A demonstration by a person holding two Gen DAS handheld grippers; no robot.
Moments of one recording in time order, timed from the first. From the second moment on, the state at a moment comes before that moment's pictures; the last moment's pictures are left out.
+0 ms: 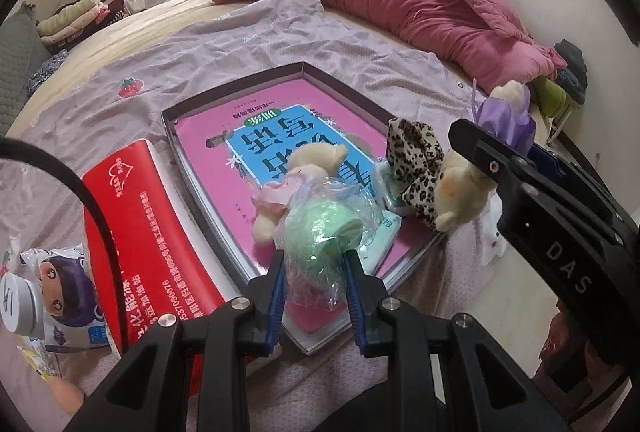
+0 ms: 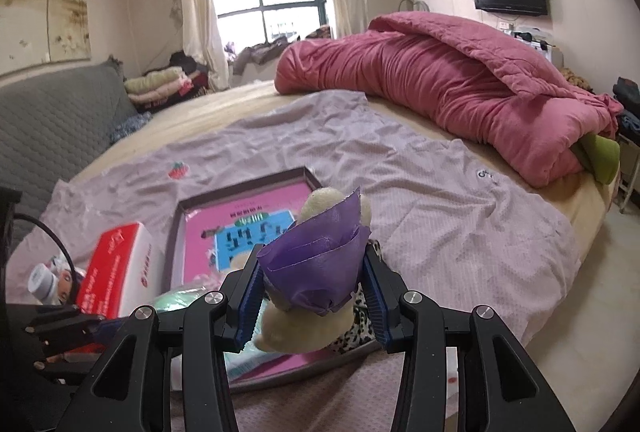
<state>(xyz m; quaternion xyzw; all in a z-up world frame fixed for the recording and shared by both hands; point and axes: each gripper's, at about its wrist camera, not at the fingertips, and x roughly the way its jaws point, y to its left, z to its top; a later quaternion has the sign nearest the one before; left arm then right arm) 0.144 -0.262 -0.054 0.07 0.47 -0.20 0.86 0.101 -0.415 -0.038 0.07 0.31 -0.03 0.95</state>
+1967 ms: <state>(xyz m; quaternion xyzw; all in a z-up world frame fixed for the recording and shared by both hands) 0.165 -0.276 -0.063 0.07 0.50 -0.20 0.84 0.127 -0.442 -0.063 0.15 0.32 -0.04 0.94</state>
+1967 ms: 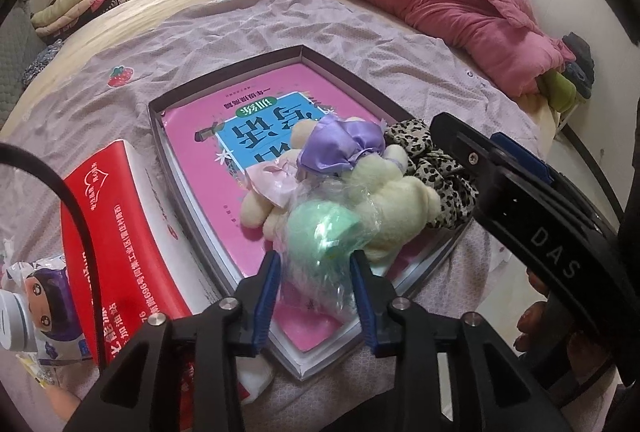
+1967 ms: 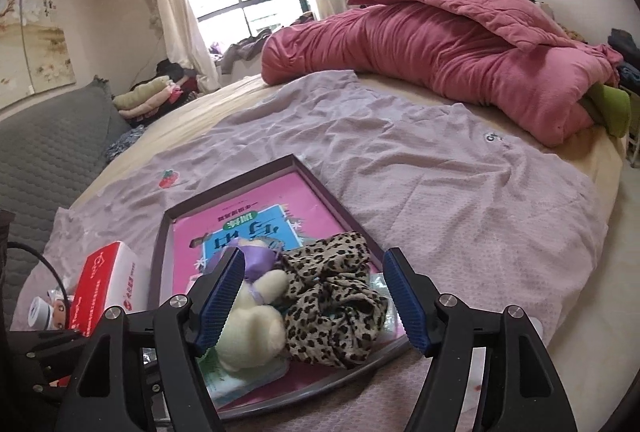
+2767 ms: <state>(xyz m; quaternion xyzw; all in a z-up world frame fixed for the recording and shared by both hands) 0.134 -0.249 -0.003 0.05 0.44 -0.19 0.88 0.101 -0.434 -0.024 0.14 0.28 -0.05 0.95</state>
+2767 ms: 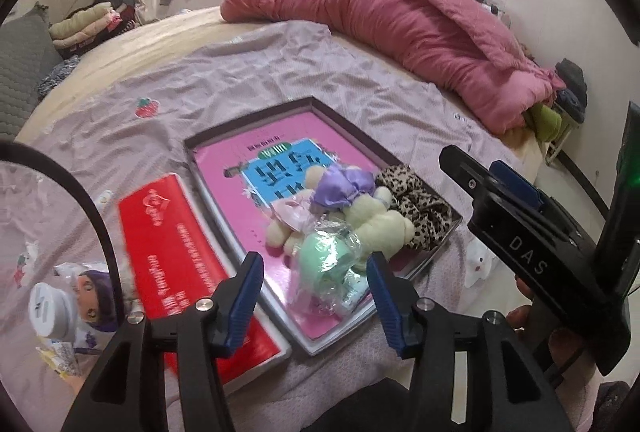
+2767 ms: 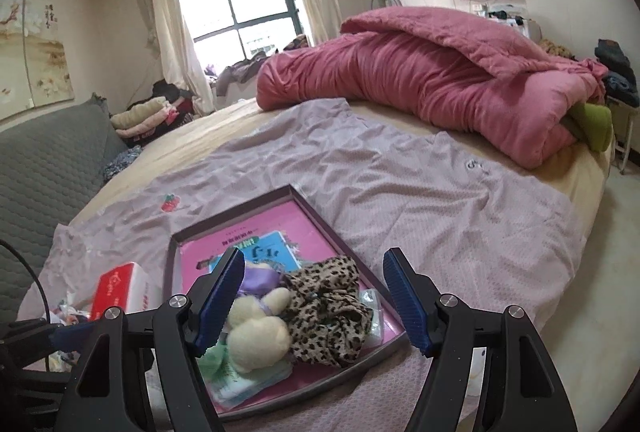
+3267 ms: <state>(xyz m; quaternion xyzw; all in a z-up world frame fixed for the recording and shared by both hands) 0.099 -0.131 0.053 -0.01 0.40 -0.12 0.91 0.082 -0.334 0.030 0.09 0.25 0.06 0.96</state>
